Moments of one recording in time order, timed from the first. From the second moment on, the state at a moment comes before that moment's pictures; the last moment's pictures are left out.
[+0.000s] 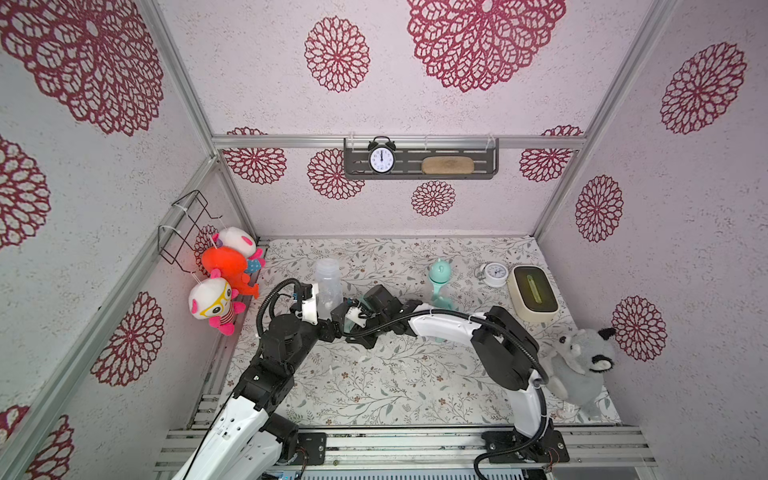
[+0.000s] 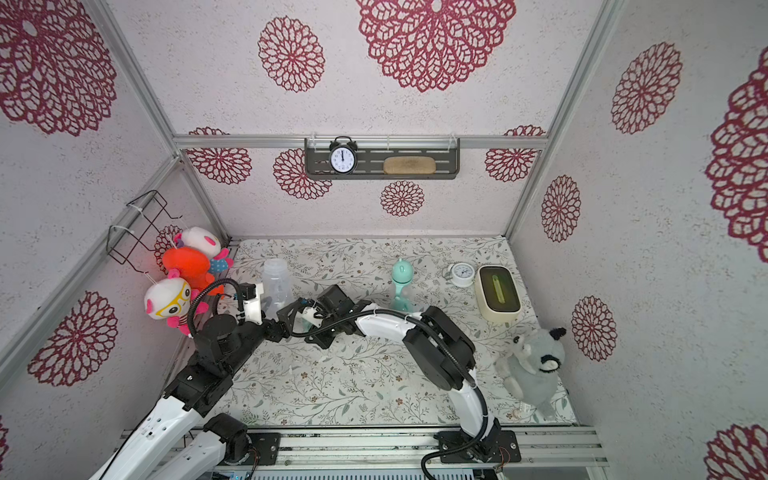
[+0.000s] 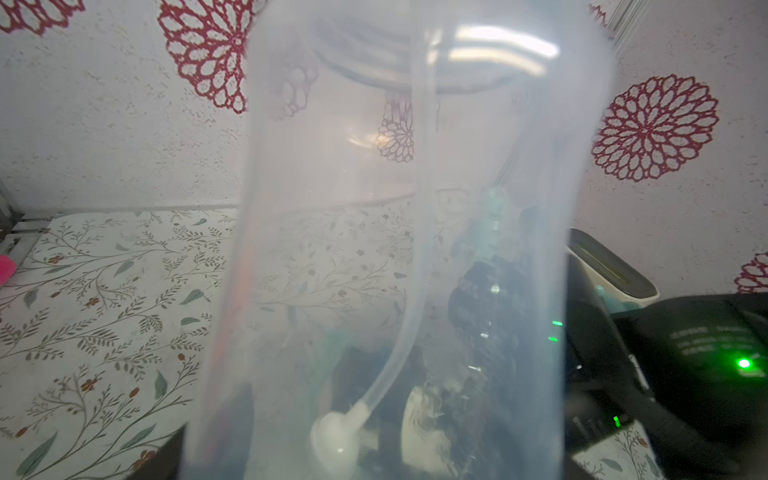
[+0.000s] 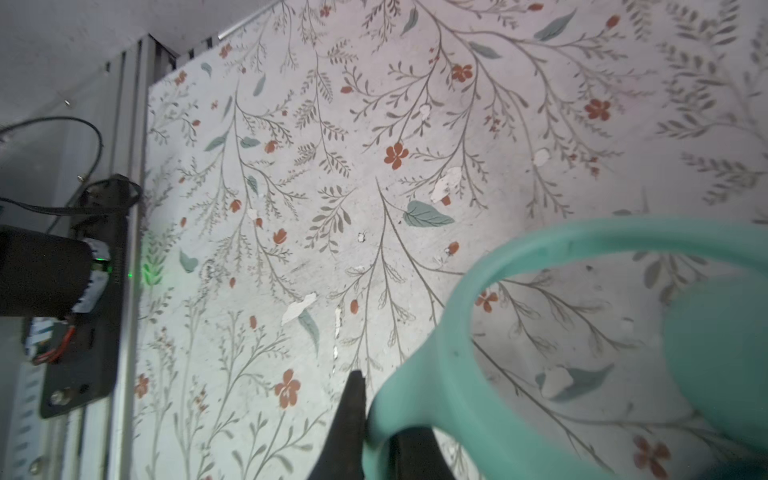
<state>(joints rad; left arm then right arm) -0.42 0.68 0.57 -0.09 -0.05 -0.21 0.92 2.00 1.43 -0.23 -0.47 -0.04</state>
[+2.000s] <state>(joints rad) -0.51 0.91 0.27 0.70 0.12 -0.12 0.91 1.51 1.25 0.29 -0.73 0.55</state>
